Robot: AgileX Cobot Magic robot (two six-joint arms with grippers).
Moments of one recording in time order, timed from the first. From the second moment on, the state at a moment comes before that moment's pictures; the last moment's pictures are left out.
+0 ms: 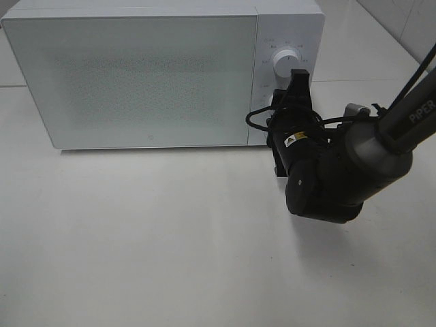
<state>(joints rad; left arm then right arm) 0.06 0.00 -0.49 0.02 1.05 0.03 0.64 2.11 -0.81 0.70 -1.21 1.36</state>
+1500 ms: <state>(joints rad) 0.06 0.00 -0.49 0.02 1.05 0.03 0.64 1.88 -0.57 0.32 -1.21 0.78</state>
